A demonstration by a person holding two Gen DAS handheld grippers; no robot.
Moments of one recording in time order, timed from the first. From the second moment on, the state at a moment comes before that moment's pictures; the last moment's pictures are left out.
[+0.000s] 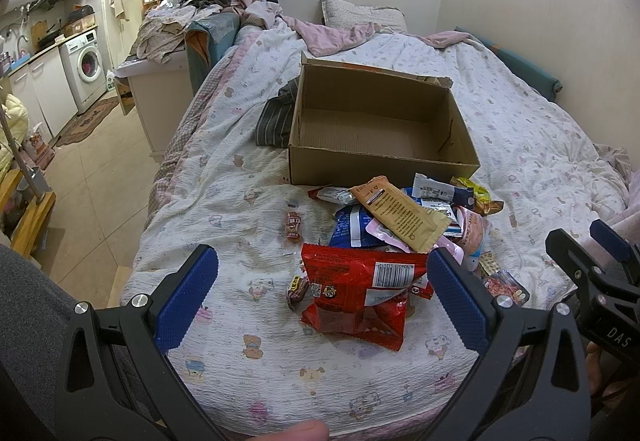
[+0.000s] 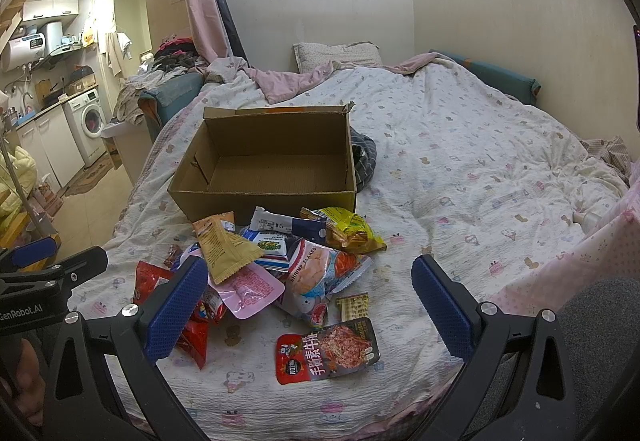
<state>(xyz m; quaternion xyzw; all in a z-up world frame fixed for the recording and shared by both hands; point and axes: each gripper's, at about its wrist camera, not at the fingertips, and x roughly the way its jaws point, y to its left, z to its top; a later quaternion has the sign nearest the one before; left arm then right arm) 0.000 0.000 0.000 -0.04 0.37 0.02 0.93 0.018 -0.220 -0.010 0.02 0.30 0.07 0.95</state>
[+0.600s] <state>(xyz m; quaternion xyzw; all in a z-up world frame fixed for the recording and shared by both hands) 0.002 0.005 -0.001 -0.04 0.37 0.02 0.93 0.018 -0.220 -0.011 0.02 0.30 0.07 0.95</state>
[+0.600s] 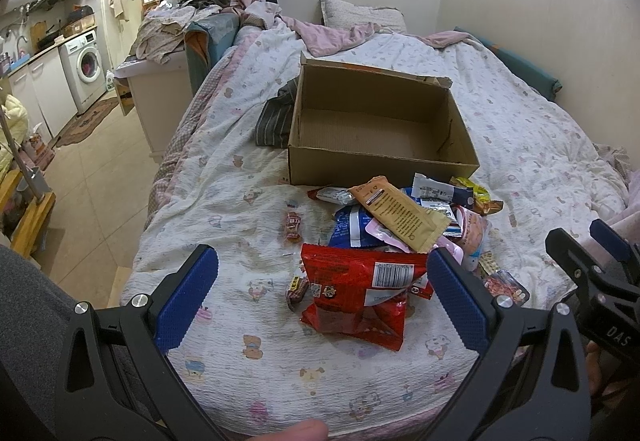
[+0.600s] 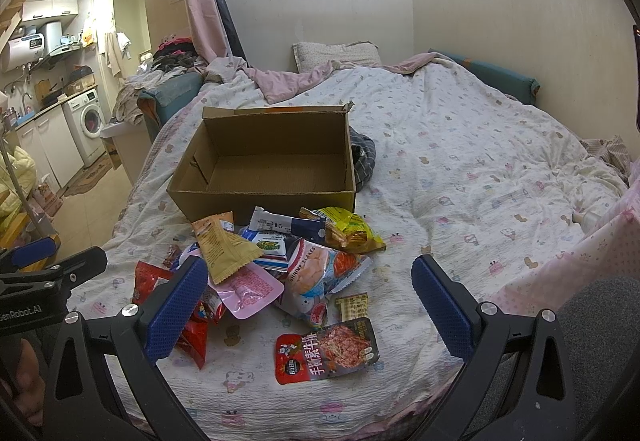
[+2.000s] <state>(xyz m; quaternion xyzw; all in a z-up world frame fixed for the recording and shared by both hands) 0.095 -0.026 -0.096 -0.01 0.60 -0.08 0.80 0.096 -0.300 -0.056 0.14 0.47 0.04 0.87</state>
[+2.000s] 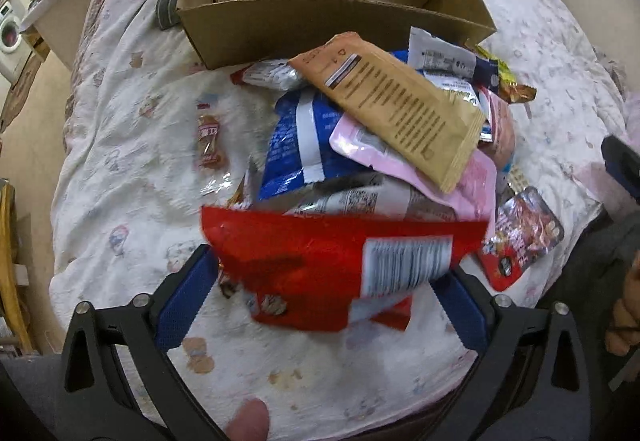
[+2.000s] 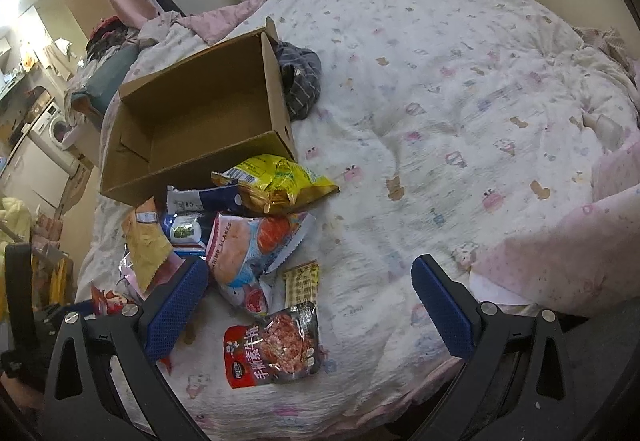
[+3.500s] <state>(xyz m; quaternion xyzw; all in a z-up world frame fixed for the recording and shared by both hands) 0.088 0.008 -0.010 -0.09 0.53 -0.08 0.84 0.115 -0.285 -0.104 0.20 0.62 0.16 0.74</state>
